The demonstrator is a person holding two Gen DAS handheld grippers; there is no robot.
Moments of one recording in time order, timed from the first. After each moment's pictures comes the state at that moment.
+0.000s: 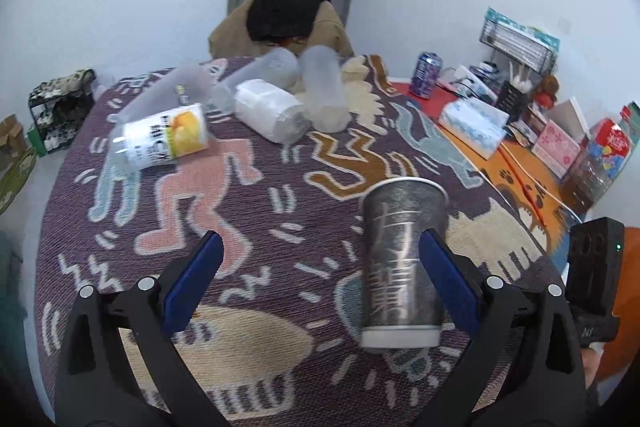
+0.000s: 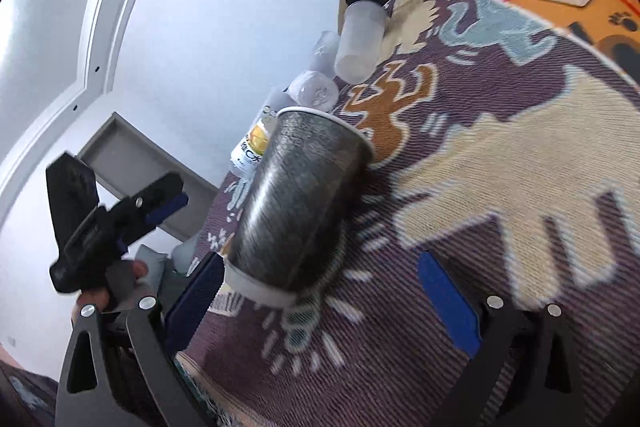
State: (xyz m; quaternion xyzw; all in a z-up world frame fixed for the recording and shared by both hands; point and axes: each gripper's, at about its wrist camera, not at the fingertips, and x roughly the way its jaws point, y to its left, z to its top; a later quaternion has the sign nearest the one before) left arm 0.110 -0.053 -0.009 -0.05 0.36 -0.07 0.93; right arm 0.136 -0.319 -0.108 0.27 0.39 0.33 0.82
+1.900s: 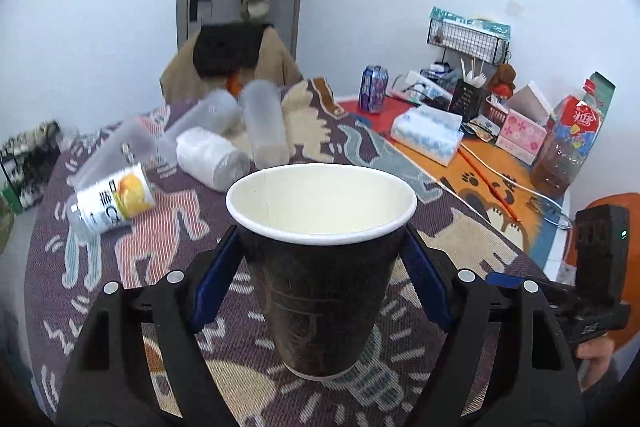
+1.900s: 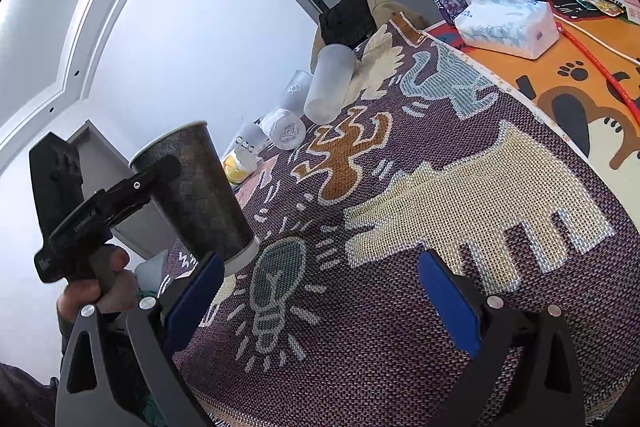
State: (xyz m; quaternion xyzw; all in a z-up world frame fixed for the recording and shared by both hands) left arm 0.122 -0.091 0.010 0.00 0.31 -0.14 0.94; right arm 0.120 -0.347 -0.084 0.24 0.36 0.27 0.86
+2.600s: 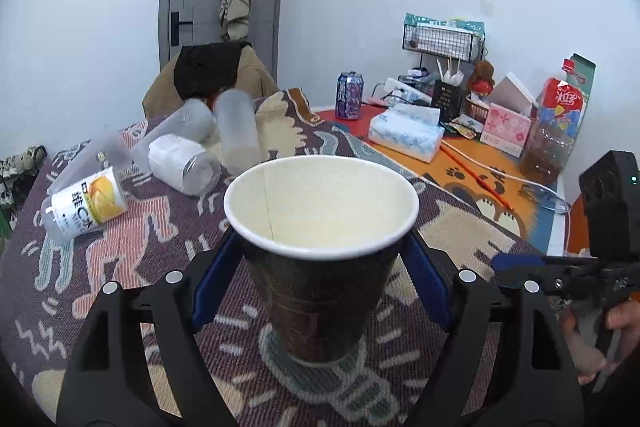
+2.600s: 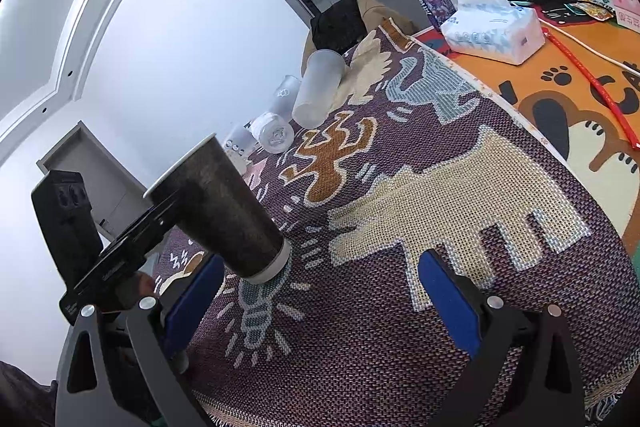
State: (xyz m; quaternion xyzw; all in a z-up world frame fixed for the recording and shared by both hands) left arm 0.104 -0.113 -0.020 0.01 0.27 -0.17 0.95; right arm 0.114 -0.356 -0.082 0.23 0.36 0.25 0.87
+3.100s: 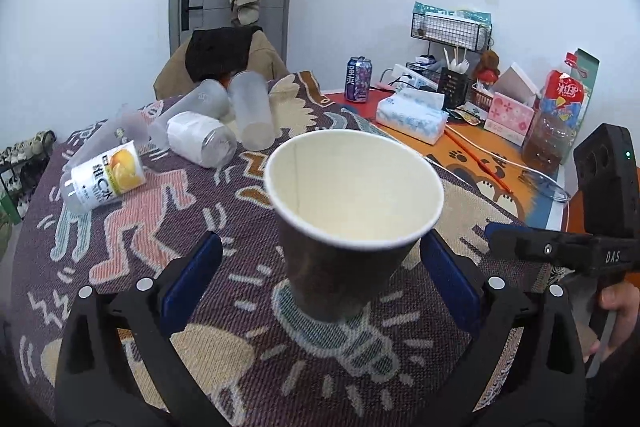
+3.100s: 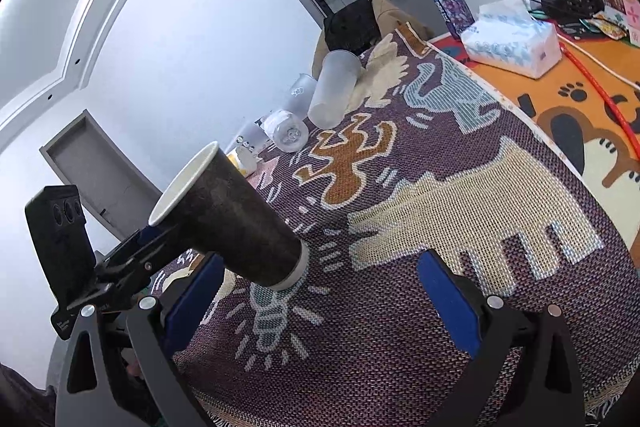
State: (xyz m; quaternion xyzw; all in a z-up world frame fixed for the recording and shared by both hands) left arm 0.077 -0.098 -0.022 0.01 0.29 -0.15 0.95; right arm 0.112 -0.338 -0.071 0.21 0.35 0.26 0.87
